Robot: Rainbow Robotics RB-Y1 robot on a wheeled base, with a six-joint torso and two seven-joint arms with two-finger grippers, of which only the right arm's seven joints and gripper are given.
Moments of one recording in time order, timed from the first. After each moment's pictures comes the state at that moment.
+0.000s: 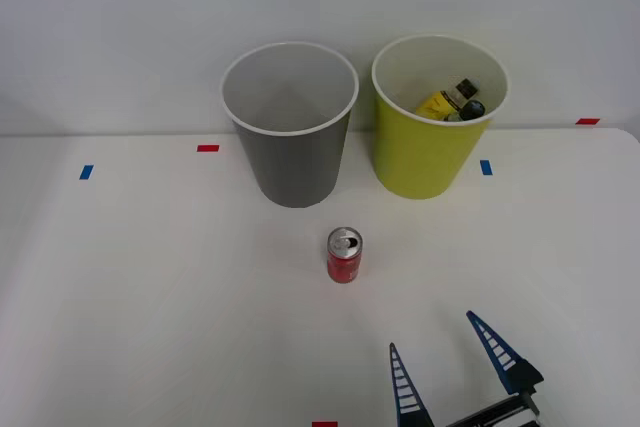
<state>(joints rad) 0.49 -0.57 0.72 -1.77 -0.53 -0.79 2.01</state>
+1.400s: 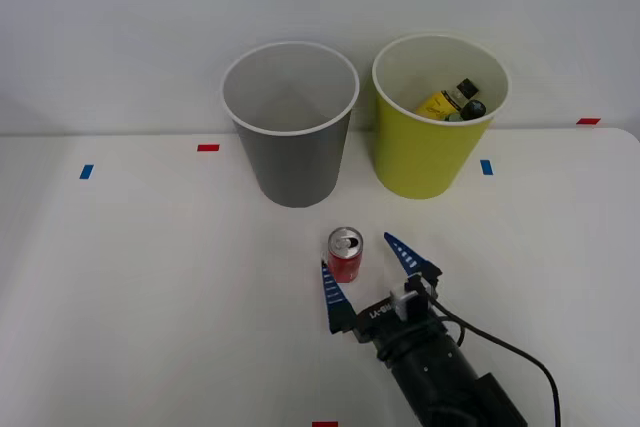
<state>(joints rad) 0.07 -0.37 0.73 -1.55 -0.72 -0.48 2.07</state>
